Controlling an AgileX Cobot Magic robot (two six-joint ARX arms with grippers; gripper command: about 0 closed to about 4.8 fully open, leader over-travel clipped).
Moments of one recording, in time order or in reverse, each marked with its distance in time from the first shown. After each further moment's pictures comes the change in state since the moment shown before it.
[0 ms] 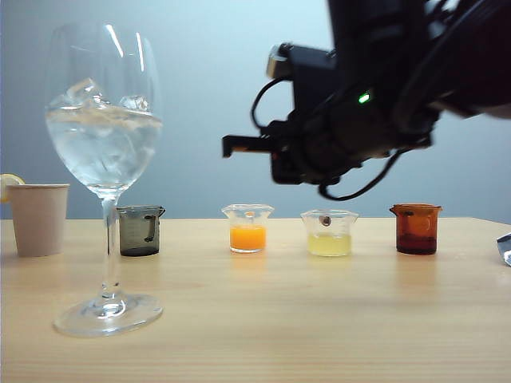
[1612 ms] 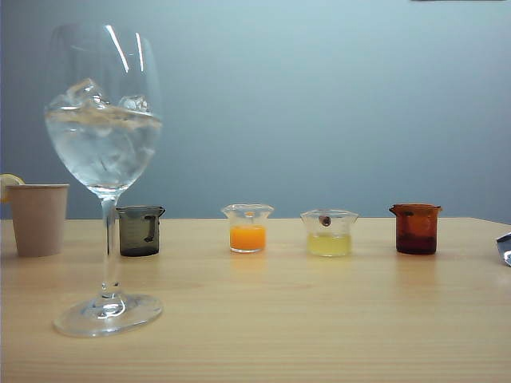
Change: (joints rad) left arm 0.116 -0.005 -0.030 0.065 0.001 0.047; right arm -0.313 -0.872 -0.120 -0.520 -0.314 -0.112
